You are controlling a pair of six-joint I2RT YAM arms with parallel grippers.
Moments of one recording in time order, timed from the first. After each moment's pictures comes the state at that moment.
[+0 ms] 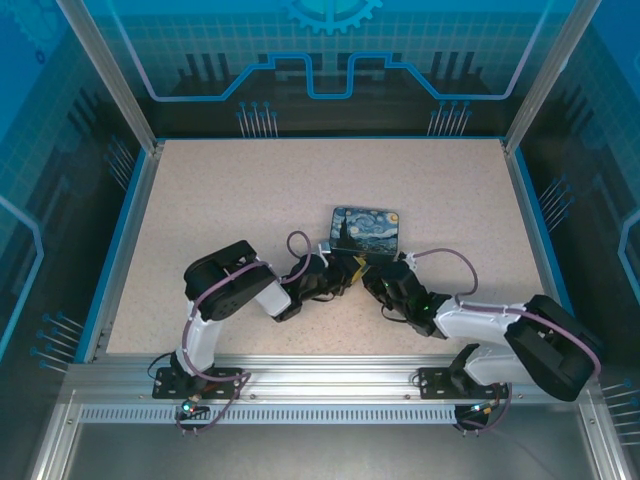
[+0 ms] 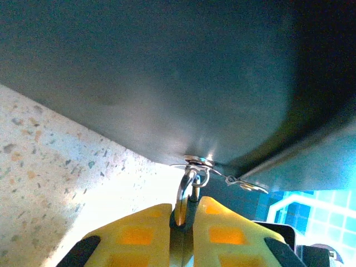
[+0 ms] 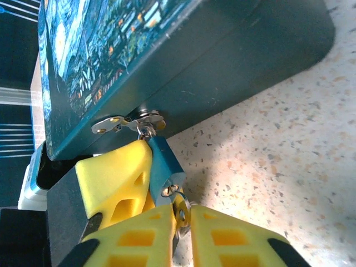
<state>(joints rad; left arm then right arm) -0.82 2.05 0.66 1.12 0.12 -1.65 0.76 1.26 0.33 0.29 0.21 1.34</state>
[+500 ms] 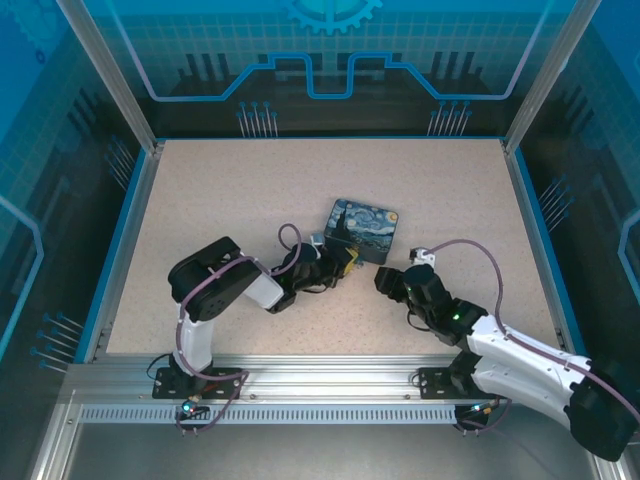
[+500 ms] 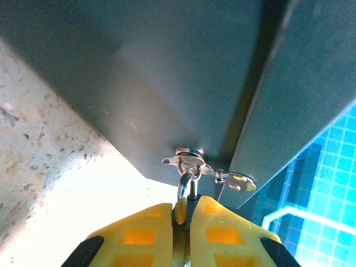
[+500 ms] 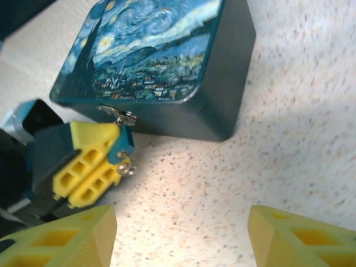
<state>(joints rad) -0.73 1.96 0.66 1.00 0.19 -1.65 0.73 0.85 0.35 -0.13 0.30 0.78</state>
